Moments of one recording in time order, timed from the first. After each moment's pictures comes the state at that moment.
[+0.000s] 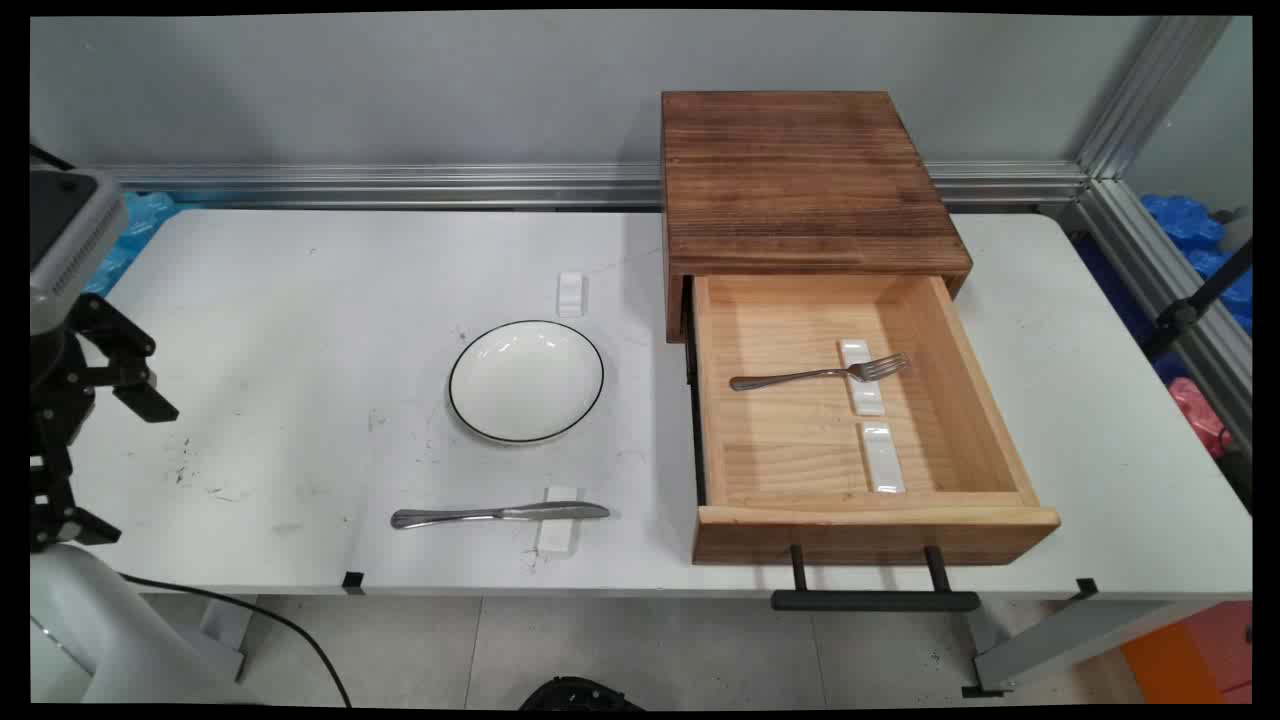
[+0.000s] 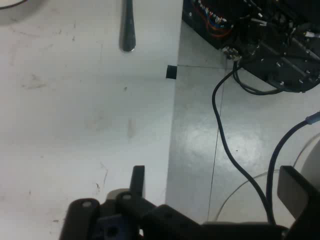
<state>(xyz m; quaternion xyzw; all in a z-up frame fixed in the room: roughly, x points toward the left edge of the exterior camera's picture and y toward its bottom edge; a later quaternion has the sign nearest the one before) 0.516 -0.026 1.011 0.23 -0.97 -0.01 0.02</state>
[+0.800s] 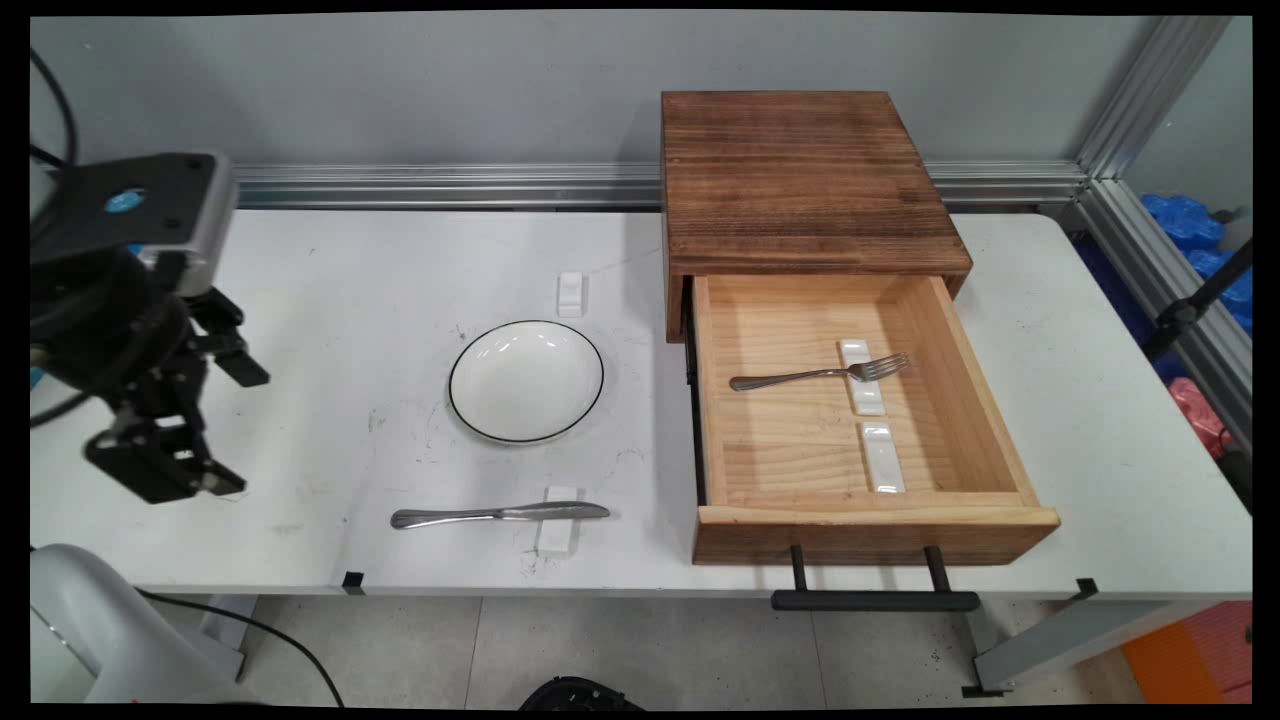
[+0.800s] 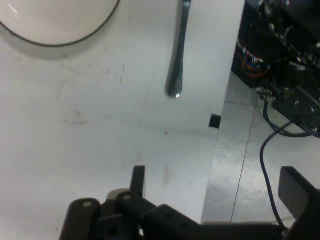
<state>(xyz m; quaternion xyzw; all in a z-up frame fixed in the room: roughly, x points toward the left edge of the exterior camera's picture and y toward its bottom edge) 0.498 -0.067 0.986 0.28 -0.96 0.03 0.04</state>
